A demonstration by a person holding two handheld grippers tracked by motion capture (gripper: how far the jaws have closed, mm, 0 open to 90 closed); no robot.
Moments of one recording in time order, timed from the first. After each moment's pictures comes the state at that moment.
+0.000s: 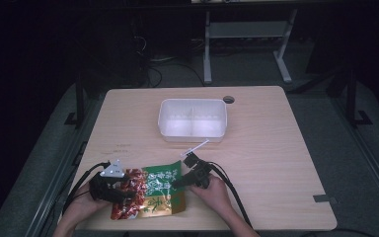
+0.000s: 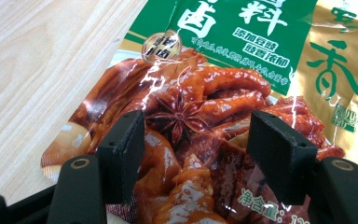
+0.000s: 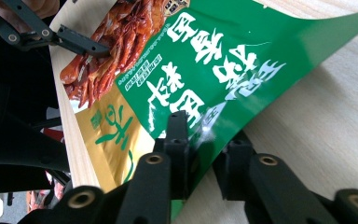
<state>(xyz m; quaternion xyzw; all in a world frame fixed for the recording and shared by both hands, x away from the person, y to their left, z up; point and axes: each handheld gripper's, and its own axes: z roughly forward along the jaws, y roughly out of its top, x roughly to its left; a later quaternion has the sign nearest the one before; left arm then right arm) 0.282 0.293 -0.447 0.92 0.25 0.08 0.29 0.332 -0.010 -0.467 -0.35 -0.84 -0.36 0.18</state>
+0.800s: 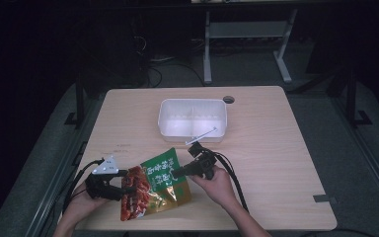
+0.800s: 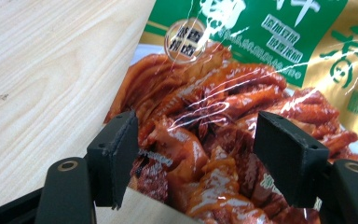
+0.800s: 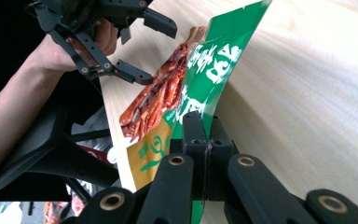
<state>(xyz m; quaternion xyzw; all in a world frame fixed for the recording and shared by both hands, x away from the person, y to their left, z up) 0.282 0.302 -0.439 0.89 0.27 0.09 0.35 0.334 -0.025 -0.418 -0.33 -0.82 -0.42 0.18</state>
